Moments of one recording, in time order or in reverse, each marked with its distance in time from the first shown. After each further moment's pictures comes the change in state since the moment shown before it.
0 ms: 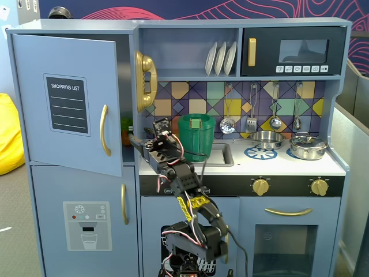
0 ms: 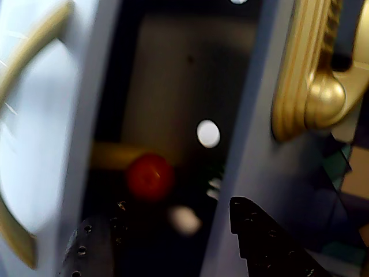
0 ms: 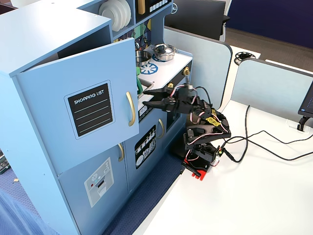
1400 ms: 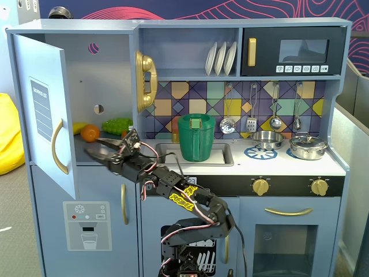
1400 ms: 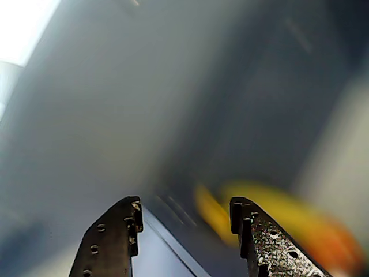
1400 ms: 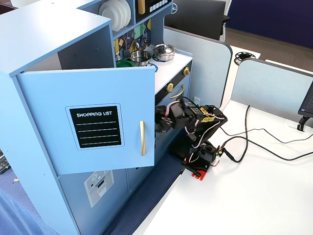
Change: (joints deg) arm -21.3 -9.1 6.3 -18.2 -9.1
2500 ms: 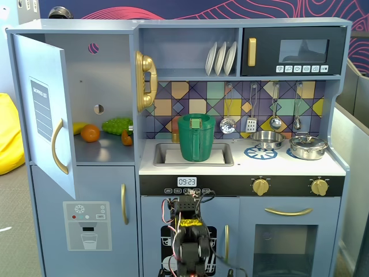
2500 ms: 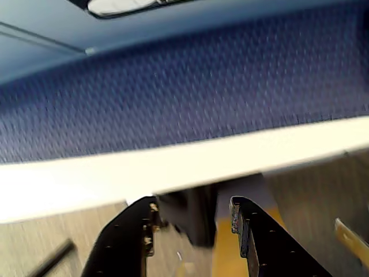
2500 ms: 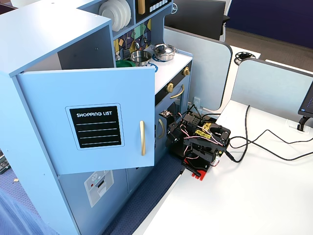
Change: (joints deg) arm 51.2 23.6 37.3 69.2 34.5
